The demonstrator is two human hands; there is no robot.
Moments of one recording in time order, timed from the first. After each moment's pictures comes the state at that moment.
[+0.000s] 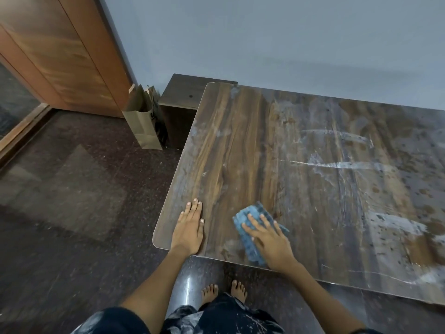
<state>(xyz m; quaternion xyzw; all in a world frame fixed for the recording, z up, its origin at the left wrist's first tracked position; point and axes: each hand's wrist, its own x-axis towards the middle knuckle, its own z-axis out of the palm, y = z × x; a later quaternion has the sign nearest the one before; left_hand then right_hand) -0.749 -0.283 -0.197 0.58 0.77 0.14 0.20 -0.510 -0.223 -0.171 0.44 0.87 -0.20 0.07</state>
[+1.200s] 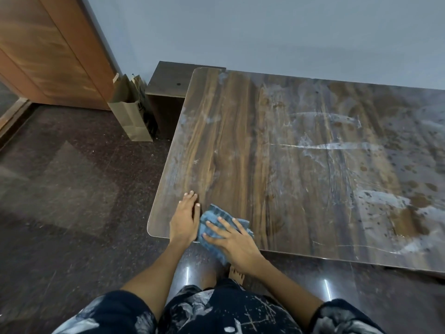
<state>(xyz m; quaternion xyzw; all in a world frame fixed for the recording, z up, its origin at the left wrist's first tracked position) -0.733 -0.288 -0.195 0.52 0.78 0.30 0.20 -0.554 -0.277 -0.180 0.29 0.94 -0.17 0.08</state>
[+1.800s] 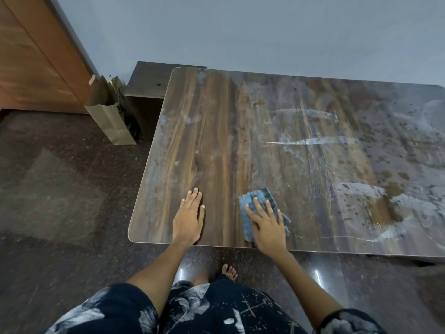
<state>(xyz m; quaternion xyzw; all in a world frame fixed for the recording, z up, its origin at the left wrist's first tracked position) -0.693 -0.265 -0.199 0.60 0.75 0.21 0.18 -0.472 -0.241 -0.175 0.57 0.80 -0.19 0.01</state>
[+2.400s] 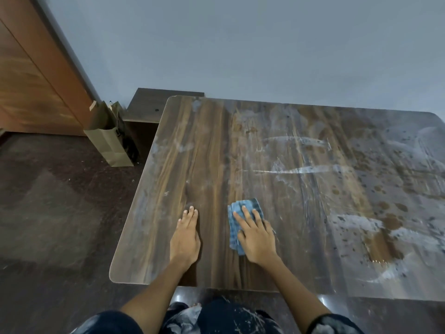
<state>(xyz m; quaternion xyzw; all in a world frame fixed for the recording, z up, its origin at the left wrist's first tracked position) -0.677 -0.220 -0.193 0.60 0.76 0.20 0.16 -0.479 -0.171 -0.166 0.56 0.82 -0.16 0.05</state>
